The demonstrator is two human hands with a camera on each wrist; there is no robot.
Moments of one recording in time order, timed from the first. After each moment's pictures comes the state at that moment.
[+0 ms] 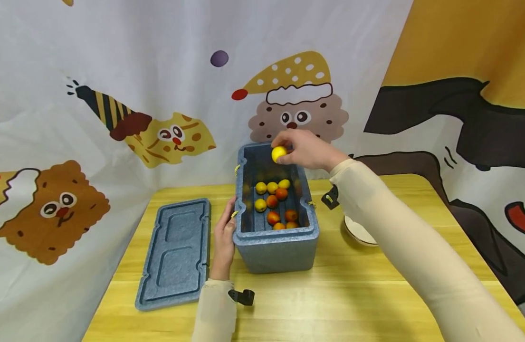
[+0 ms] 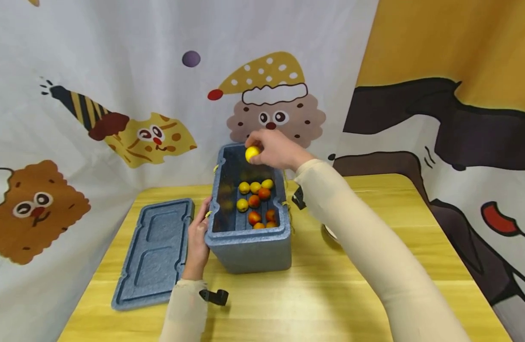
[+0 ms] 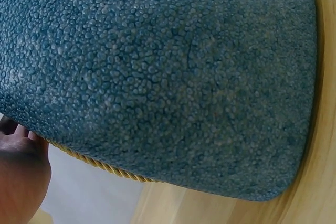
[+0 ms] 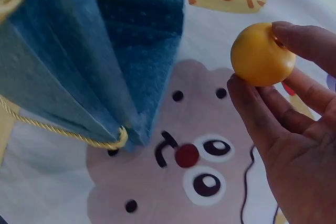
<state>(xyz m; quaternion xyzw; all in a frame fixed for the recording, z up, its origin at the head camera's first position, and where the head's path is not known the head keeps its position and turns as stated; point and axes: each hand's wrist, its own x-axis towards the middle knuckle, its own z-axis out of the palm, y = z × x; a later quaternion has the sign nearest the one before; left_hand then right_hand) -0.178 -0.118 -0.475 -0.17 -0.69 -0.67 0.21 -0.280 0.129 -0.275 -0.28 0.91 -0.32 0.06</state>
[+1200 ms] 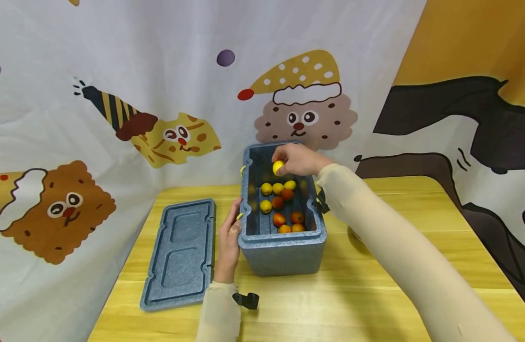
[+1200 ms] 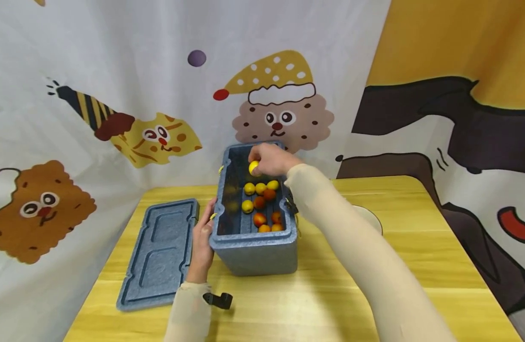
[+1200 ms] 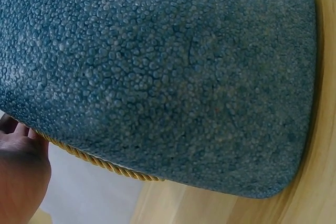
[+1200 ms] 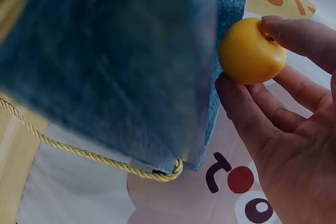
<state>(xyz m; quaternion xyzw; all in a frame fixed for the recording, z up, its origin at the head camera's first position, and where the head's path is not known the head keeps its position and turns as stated) -0.182 -0.120 -0.475 -0.19 -0.69 -0.67 0.21 -0.314 0.109 -0.313 -0.26 0.90 -0.32 0.16</state>
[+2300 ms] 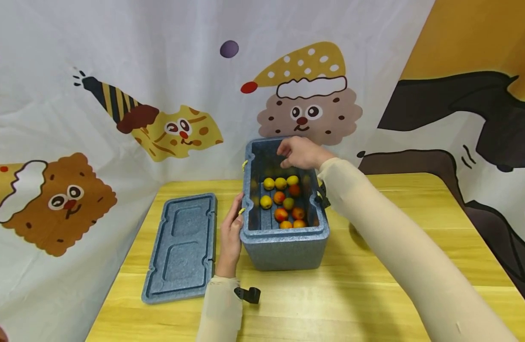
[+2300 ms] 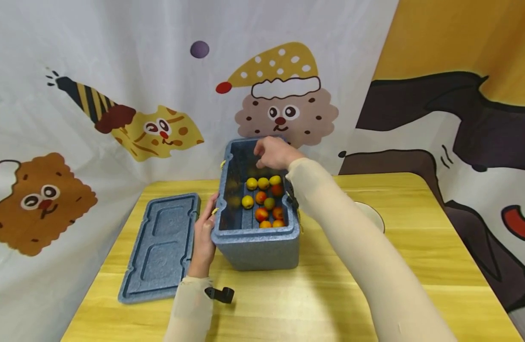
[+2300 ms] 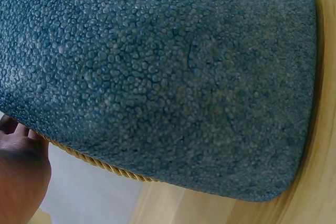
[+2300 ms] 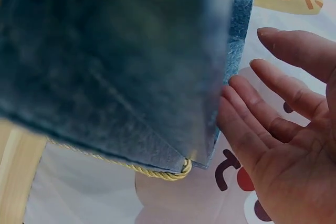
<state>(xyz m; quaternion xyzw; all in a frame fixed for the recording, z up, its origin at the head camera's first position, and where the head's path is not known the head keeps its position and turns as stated) -0.185 -0.120 -0.479 -0.18 -0.69 -0.67 0.21 -0.321 0.107 -0.318 -0.22 0.92 -0.29 0.15</state>
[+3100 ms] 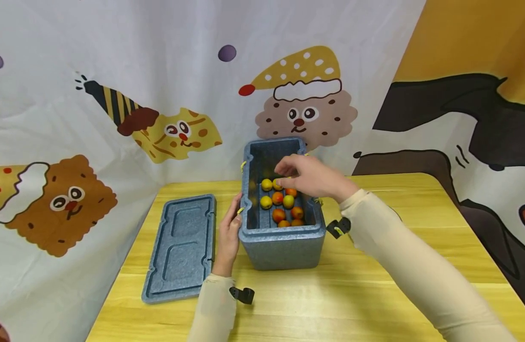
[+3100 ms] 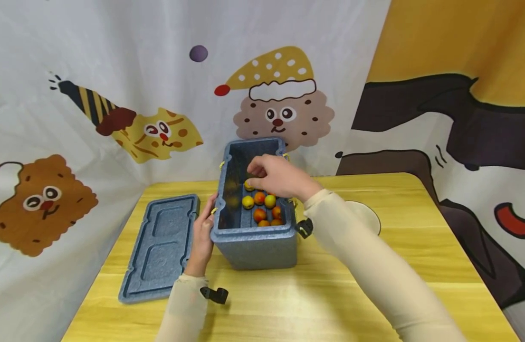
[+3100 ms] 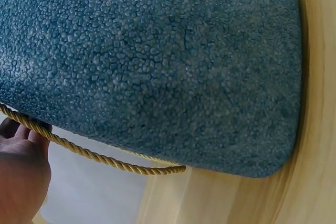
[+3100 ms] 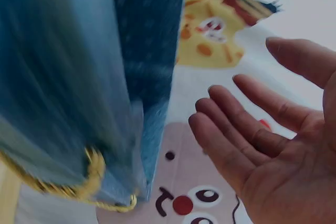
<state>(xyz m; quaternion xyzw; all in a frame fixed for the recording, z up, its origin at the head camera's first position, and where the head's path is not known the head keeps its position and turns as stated) -0.182 -0.122 -0.473 -0.19 -0.69 -0.67 0.19 -0.234 0.117 -0.298 -0.27 0.89 -0.34 0.10</state>
